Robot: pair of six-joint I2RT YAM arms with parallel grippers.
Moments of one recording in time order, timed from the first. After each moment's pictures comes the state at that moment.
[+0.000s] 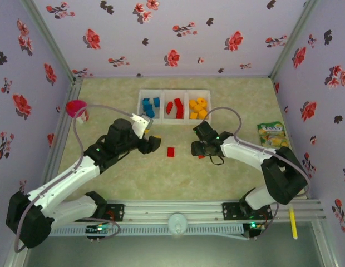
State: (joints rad) left arm -0.69 1.02 0.75 -0.22 0.15 -0.13; right arm 0.67 1.48 0.82 -0.50 0.11 0.53
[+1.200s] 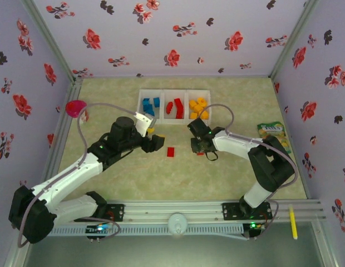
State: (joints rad) left arm -0.69 1.07 0.76 -0.17 0.22 -0.15; right arm 0.67 1.63 0.93 -0.50 0.15 0.53
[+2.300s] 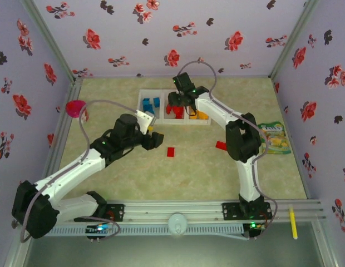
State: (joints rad) left arm -0.69 1.14 0.82 -0.25 0.14 -0.18; right arm 0.58 2.12 1.82 -0.56 0.07 0.35
